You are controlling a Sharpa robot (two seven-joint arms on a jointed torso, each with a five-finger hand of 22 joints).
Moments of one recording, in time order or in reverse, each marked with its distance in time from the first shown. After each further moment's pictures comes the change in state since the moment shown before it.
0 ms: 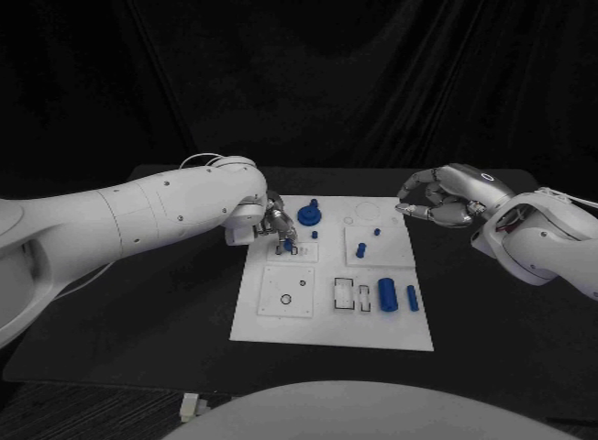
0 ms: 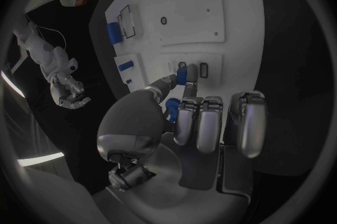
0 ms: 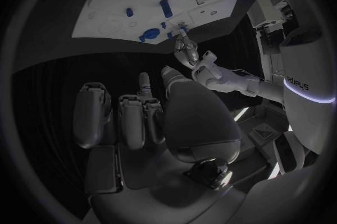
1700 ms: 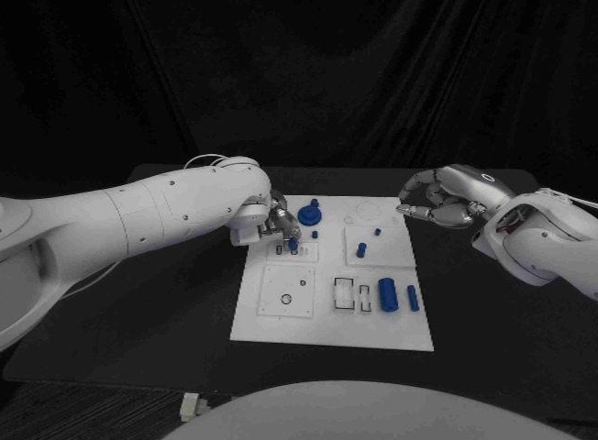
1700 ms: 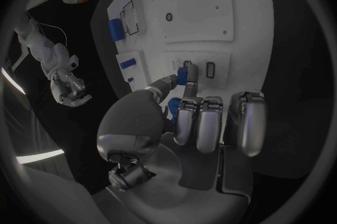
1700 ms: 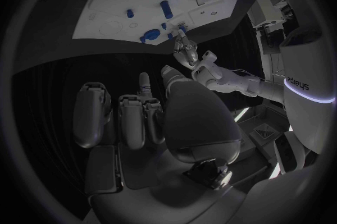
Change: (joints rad) left arm -0.003 0.016 0.000 -0.012 0.020 -0.021 0.003; left_hand -0.007 0.001 0.011 0.003 -0.002 -0.002 0.009 -0.015 -0.002 0.000 0.000 0.000 0.000 0.000 0.000 0.000 0.000 0.000 -0.013 -0.002 -0.008 0.000; right arm -0.001 0.000 0.000 -0.001 0.000 0.004 -0.003; right_hand 0.005 -0.005 0.000 -0.006 0.004 0.000 0.000 0.000 -0.002 0.000 0.000 0.000 0.001 0.000 0.000 0.000 0.001 0.000 0.000 0.000 -0.004 0.000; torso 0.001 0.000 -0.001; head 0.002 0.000
